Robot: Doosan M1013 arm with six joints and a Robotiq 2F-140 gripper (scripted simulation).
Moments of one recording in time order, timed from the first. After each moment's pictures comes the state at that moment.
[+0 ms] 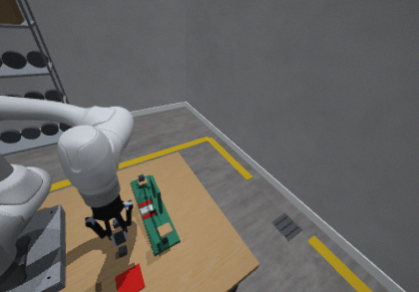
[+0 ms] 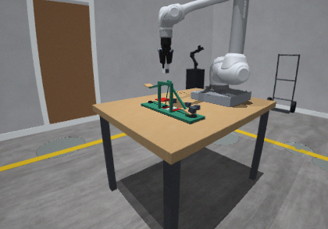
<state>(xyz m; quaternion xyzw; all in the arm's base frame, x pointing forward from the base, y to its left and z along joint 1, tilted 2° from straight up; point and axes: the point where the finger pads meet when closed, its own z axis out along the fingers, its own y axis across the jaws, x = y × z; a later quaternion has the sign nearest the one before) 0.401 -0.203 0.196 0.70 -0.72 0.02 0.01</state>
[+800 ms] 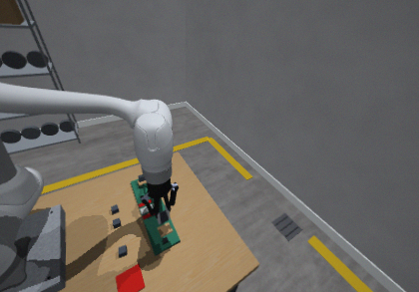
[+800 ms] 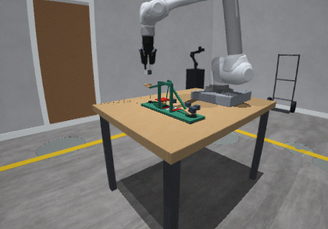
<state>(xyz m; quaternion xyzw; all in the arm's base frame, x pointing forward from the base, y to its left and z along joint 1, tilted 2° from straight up) 0.556 -0.205 0.196 0.70 -0.72 0.02 0.01</state>
